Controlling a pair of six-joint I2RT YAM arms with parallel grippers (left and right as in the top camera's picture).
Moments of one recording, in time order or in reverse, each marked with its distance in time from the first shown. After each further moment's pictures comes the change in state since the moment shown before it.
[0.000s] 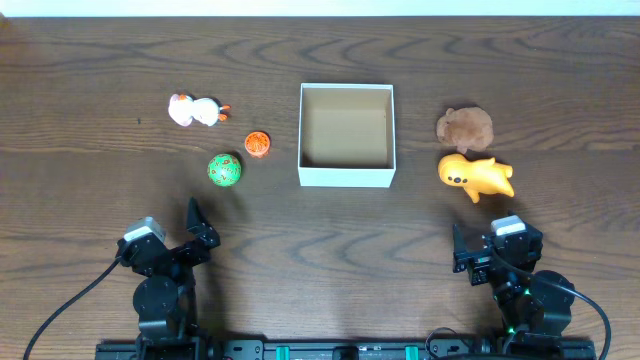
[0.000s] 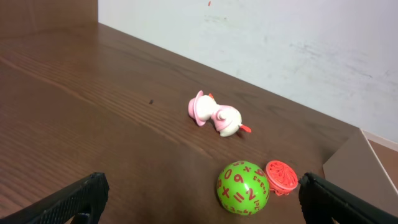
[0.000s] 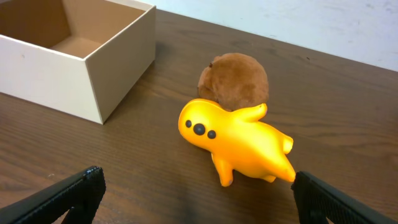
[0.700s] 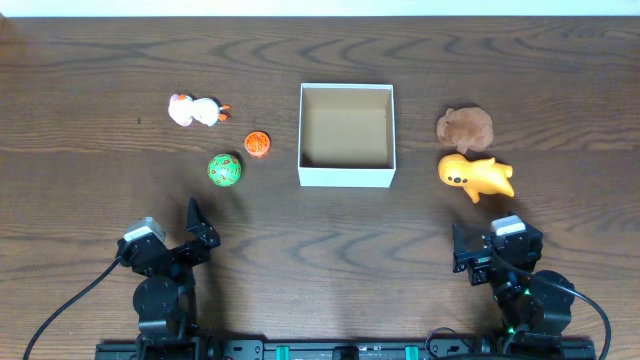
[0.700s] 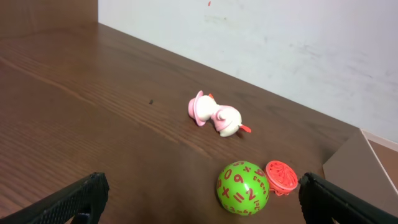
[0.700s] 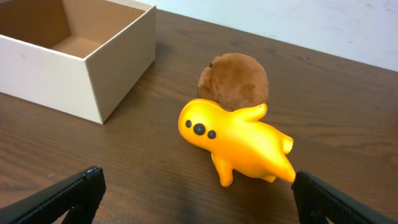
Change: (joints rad) left arm 0.000 0.000 0.000 0.001 0.000 0.000; right arm 0.000 0.000 0.000 0.000 0.000 0.000
